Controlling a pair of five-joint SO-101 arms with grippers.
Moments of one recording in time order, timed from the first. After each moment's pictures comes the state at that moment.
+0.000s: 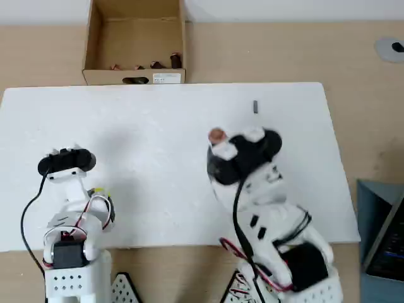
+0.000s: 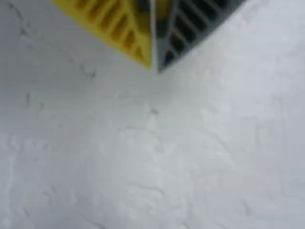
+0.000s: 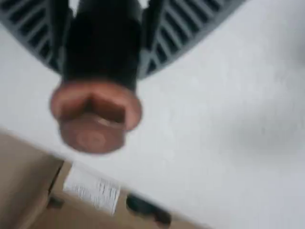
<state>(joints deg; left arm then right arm) -8.4 -104.1 92.9 67.2 -1.5 -28.4 -85.1 58.1 54.5 -2.9</state>
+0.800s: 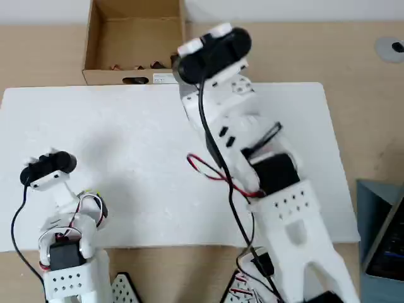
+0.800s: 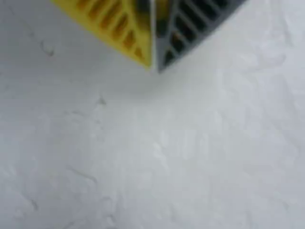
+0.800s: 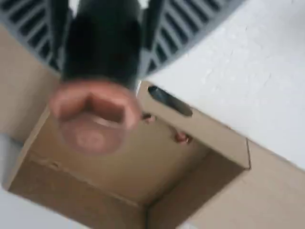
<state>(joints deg) -14.4 -104.1 92.9 67.2 5.2 -28.4 -38.6 25.0 38.8 -2.9</state>
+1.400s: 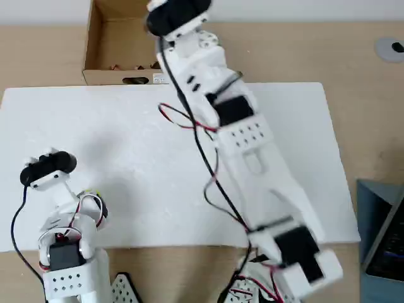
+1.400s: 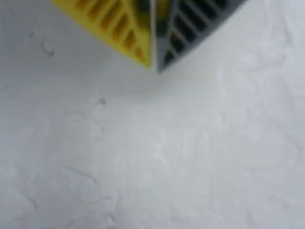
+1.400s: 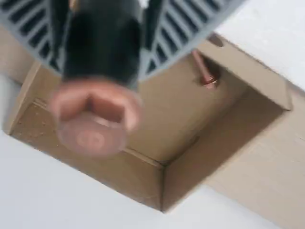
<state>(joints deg) -14.4 -104.1 92.9 67.2 5.2 -28.4 -4.9 5.1 22.5 -0.1</state>
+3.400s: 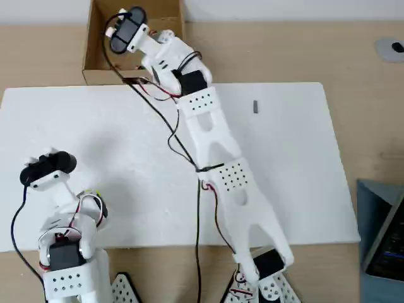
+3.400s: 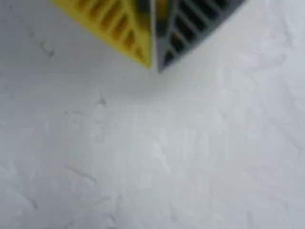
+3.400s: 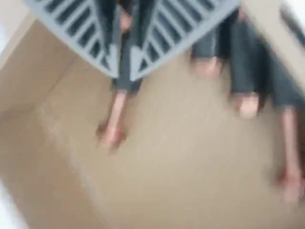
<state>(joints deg) -14.4 -104.1 92.9 67.2 5.2 -27.5 75.6 -92.4 52.0 27.2</state>
